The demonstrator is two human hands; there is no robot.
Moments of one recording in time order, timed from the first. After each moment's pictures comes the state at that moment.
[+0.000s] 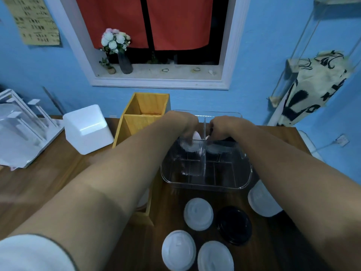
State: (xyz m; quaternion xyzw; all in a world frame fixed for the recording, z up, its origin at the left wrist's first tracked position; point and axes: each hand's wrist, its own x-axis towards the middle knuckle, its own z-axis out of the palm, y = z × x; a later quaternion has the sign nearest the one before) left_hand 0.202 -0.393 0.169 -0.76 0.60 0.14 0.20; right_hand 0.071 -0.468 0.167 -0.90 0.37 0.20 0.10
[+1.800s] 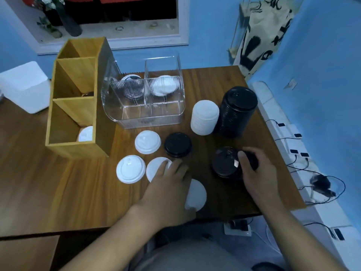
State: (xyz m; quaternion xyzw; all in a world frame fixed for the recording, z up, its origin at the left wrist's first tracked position) left_hand -0.089 -0.127 0.080 -0.68 0.72 0.10 0.09; right_hand -0.305 -0.268 0.036 -0.71 0.54 -0.33 0.31
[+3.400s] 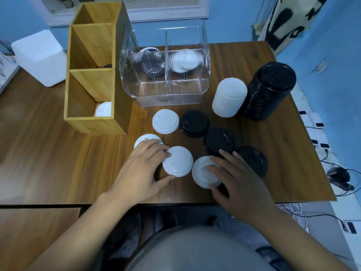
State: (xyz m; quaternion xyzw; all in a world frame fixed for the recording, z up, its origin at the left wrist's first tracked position) left_hand 0.006 -0.070 0.037 -0.70 0.69 0.05 -0.18; right_hand -0.264 -0.194 0.025 -0.96 0.23 -0.13 0.13
